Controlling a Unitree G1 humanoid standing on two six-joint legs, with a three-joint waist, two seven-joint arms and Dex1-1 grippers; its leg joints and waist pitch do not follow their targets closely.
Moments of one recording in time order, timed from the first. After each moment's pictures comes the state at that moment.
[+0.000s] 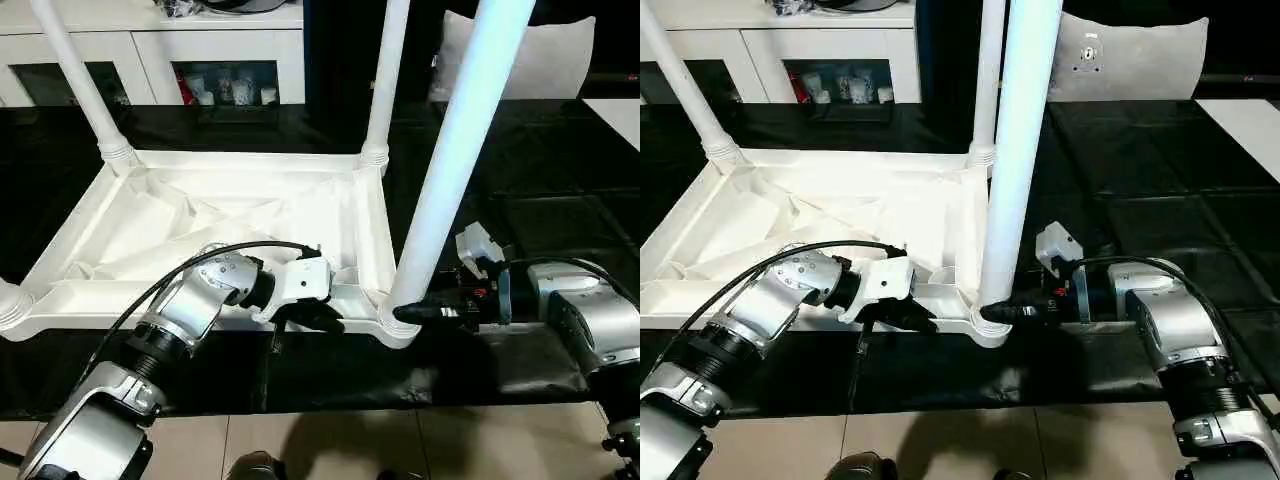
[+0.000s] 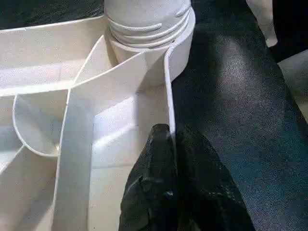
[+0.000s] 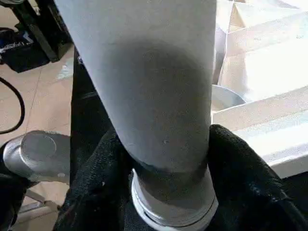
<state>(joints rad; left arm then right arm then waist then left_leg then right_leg) -0.62 0.37 -0.43 0.47 0.06 0.02 -1.29 -0.44 -0.56 0.13 0.32 0.28 0.31 1.39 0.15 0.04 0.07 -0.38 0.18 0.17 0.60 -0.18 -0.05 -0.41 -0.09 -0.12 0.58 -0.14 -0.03</state>
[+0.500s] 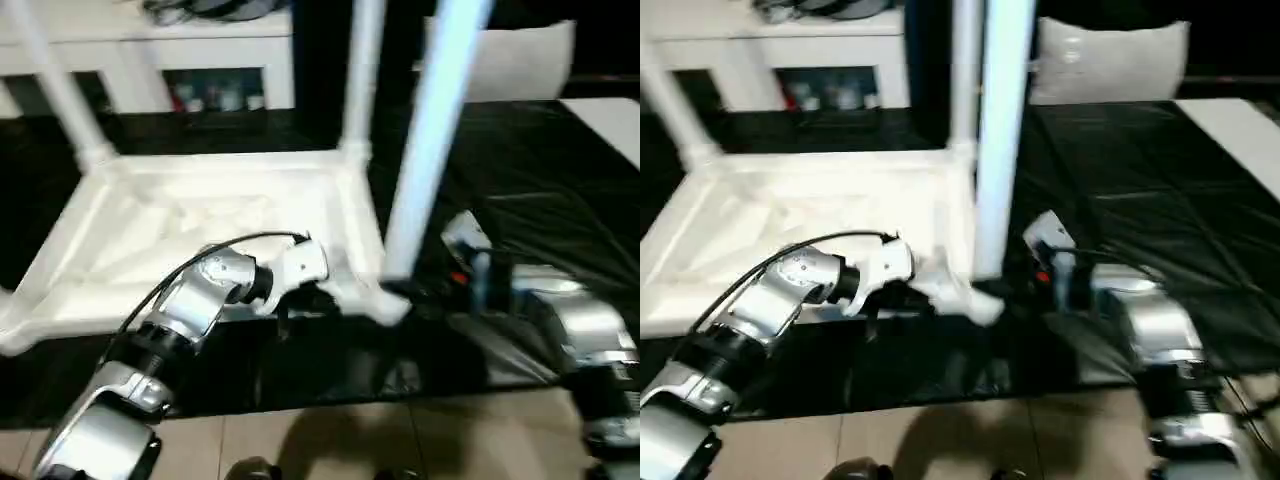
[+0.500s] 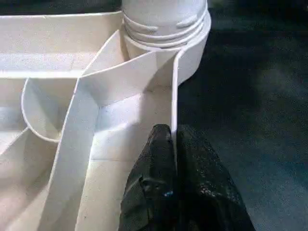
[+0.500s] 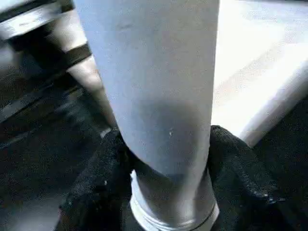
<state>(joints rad) -0.65 0.26 -0.34 0.56 0.08 0.22 -1.04 -0.48 -0.36 0.05 0.37 0.22 0.37 0.95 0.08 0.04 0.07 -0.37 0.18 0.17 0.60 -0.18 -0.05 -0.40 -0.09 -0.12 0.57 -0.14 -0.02</state>
